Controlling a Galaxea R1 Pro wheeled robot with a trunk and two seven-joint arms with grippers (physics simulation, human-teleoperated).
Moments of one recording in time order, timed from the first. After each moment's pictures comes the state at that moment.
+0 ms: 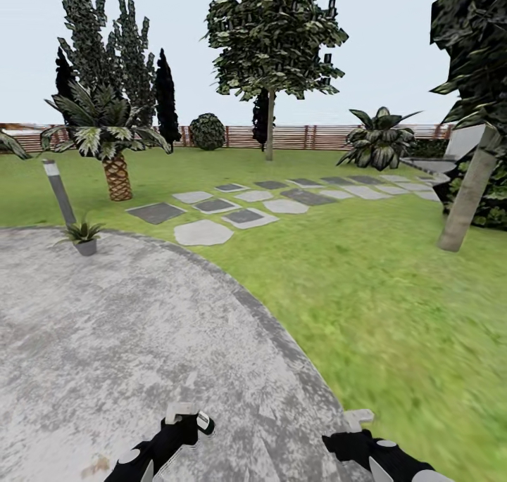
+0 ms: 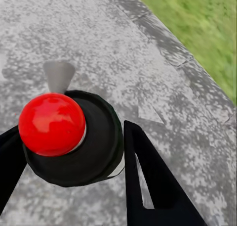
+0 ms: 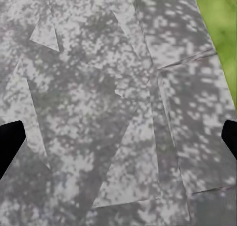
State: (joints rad) left arm -0.47 -0.12 0.76 -0.38 -0.58 -0.19 -0.53; right arm -0.58 -0.08 0.25 -0.08 -0.19 -0.03 0.21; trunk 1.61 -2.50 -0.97
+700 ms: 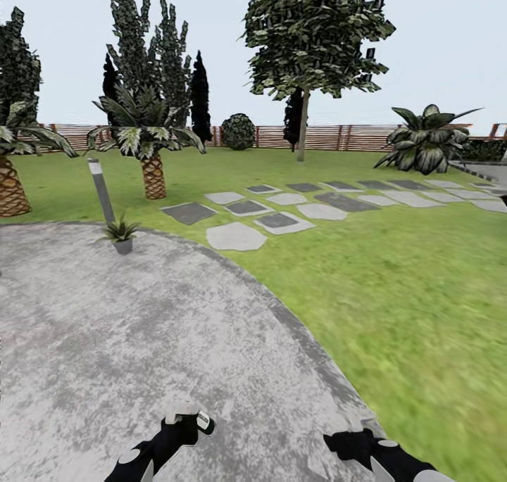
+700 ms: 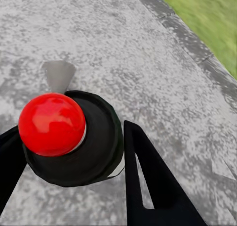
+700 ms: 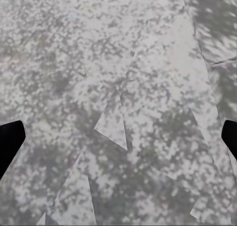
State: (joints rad) left arm -0.47 -0.12 0.76 -0.38 -0.58 -0.19 -0.54; right arm -0.58 -0.09 0.25 -0.08 -0.20 -0.04 0.21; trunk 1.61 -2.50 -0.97
